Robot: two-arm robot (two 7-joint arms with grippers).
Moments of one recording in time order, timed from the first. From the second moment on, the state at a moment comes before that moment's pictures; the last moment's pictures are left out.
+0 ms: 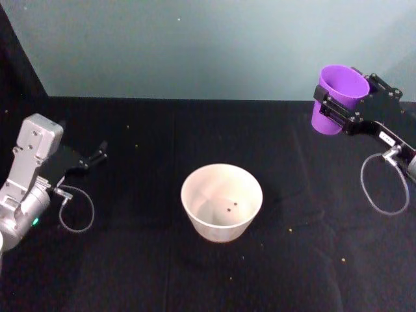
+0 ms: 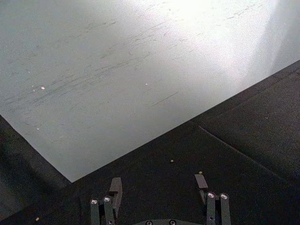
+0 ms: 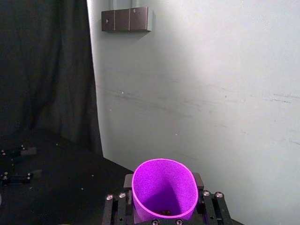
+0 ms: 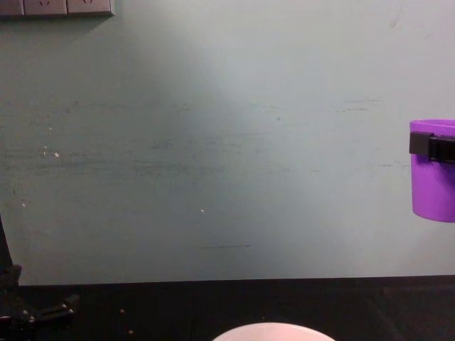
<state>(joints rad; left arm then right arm) -0.20 0.60 0.45 -1.41 -0.25 -0.12 0.03 0.07 0.60 -0.15 -1.85 0.48 0.10 0.30</state>
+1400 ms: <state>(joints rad) -0.20 0.60 0.45 -1.41 -0.25 -0.12 0.03 0.07 0.60 -0.15 -1.85 0.48 0.09 0.30</state>
